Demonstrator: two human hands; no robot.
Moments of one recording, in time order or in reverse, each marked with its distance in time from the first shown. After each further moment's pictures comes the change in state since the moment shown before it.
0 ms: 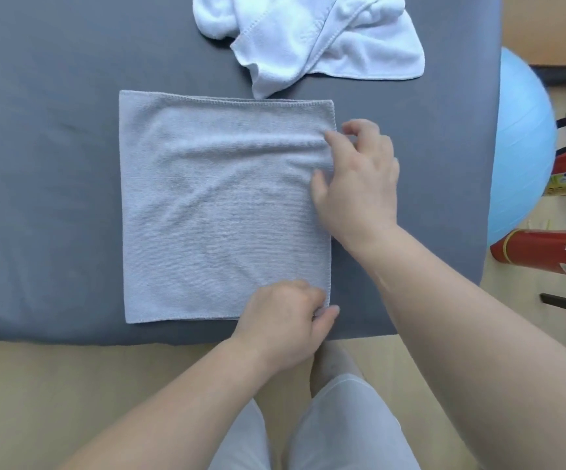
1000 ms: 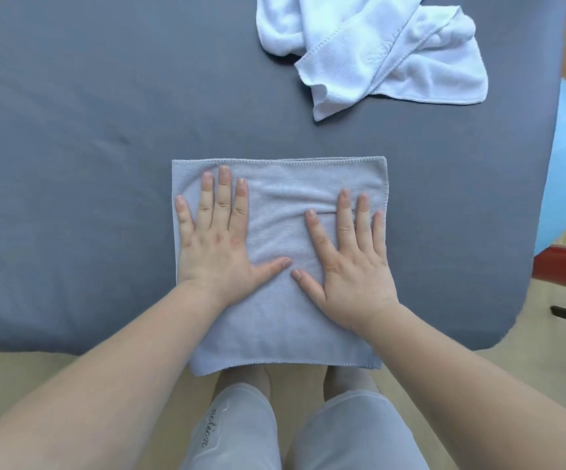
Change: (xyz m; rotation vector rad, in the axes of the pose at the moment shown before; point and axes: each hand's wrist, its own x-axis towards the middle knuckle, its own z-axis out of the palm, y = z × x) left_hand 0.032 -0.143 -0.067 0.432 0.137 -0.297; right_hand -0.067 -0.023 0.057 -0.337 -0.337 -0.260
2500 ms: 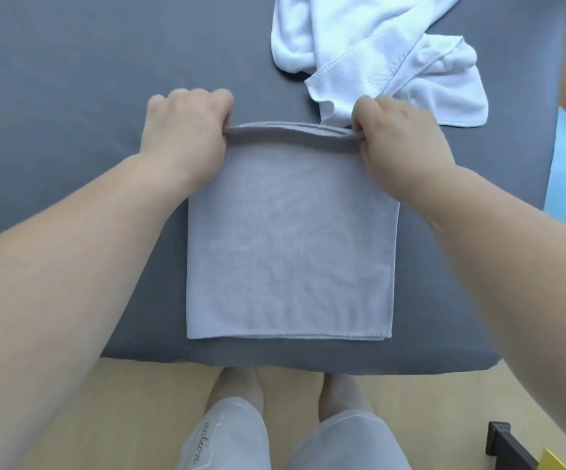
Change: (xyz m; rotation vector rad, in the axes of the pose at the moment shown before) left_hand 0.108 -0.048 -0.106 -0.064 0.282 0.045; right_hand 0.138 0.062 -0.109 -0.058 0.196 -0.084
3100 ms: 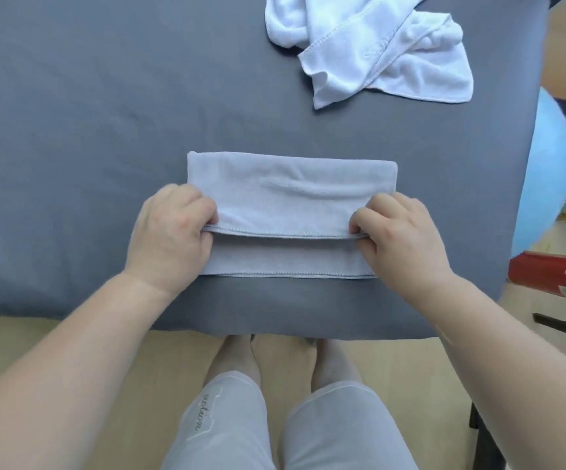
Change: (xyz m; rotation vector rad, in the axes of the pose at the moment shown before) left_hand -0.157 0.005 0.031 -0.318 0.153 0.136; right_hand -0.154 -0.018 0.033 0.159 0.176 -0.141
